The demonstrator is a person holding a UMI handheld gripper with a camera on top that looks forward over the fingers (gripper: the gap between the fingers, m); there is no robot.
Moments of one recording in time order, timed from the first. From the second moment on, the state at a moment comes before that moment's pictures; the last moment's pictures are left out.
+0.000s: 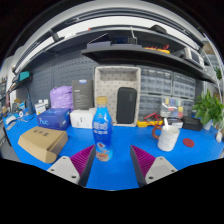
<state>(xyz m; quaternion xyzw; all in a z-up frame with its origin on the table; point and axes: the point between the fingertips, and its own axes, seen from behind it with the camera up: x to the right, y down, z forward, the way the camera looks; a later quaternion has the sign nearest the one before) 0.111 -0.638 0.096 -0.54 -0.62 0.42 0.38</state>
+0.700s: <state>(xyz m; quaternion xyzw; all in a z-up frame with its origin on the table) -0.012 -0.708 0.076 -0.52 -0.58 0.47 0.41</state>
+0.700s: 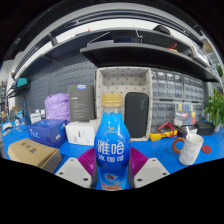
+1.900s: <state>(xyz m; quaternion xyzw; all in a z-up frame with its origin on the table) -0.066 -0.543 0.128 -0.78 0.09 0.59 -0.20</state>
